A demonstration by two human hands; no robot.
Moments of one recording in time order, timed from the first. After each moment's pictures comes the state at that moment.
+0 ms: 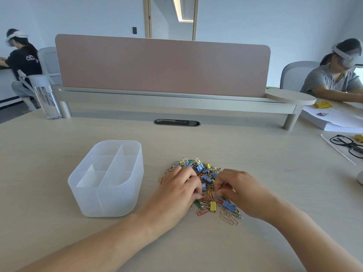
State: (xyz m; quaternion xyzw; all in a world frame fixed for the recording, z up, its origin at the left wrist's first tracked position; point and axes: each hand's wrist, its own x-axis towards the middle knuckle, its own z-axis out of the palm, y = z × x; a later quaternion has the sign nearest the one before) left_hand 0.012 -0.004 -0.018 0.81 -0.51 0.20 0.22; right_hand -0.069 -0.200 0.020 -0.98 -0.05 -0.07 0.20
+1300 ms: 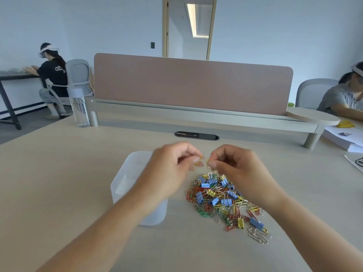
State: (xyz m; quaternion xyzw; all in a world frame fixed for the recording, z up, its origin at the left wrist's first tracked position) left_hand 0.023 0.058 0.085 0.77 -0.33 0.04 0.55; right_hand -0.040 -0.117 0.090 -0.85 -0.07 -0.19 0.48
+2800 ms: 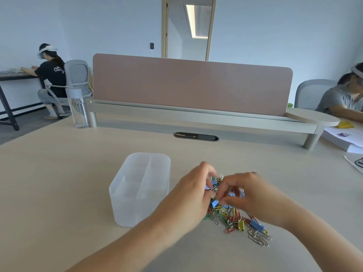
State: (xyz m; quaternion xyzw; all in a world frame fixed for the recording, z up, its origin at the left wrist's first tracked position) left_hand 0.000 0.035 0.045 0.83 -0.40 0.05 0.40; right_hand -0.056 -0.144 0.074 -0.96 -0.06 -0.05 0.25
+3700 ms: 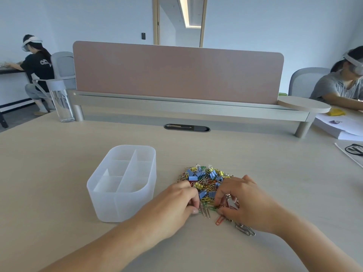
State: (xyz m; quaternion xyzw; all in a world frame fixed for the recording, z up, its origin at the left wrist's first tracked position) left_hand 0.010 0.032 0.008 0.86 -0.43 -0.02 0.26; right_hand -0.064 -0.179 0.022 -0.98 -0.11 -0.06 0.13
